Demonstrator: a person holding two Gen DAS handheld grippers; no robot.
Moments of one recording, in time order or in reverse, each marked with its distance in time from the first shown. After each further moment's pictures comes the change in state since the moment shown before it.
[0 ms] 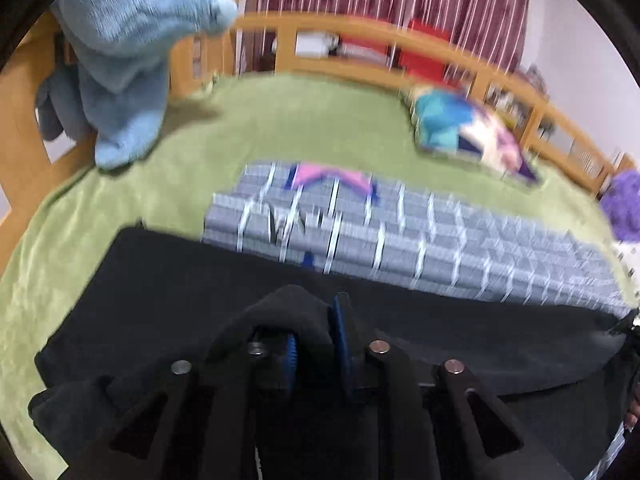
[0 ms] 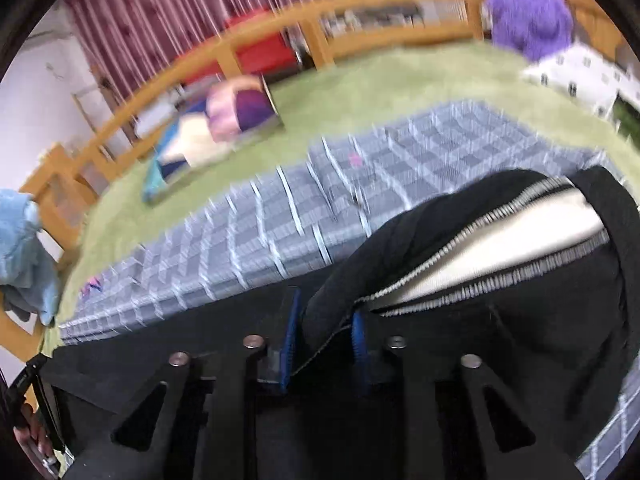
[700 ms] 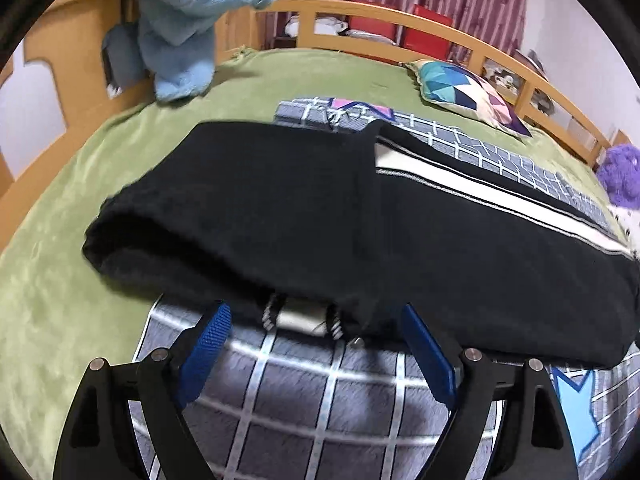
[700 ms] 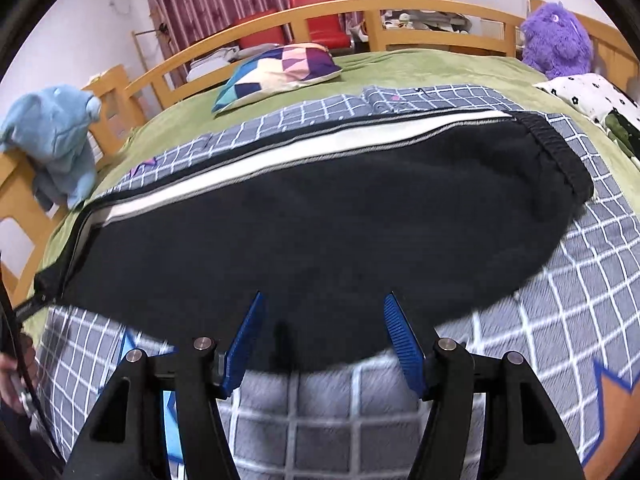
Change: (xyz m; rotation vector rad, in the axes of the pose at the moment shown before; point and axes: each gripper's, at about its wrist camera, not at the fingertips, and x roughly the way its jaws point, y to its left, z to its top) left arm -0.079 0.046 -0.129 0.022 0.015 0.032; right arm -0.119 0.022 -0.184 -0.225 -0.007 0.036
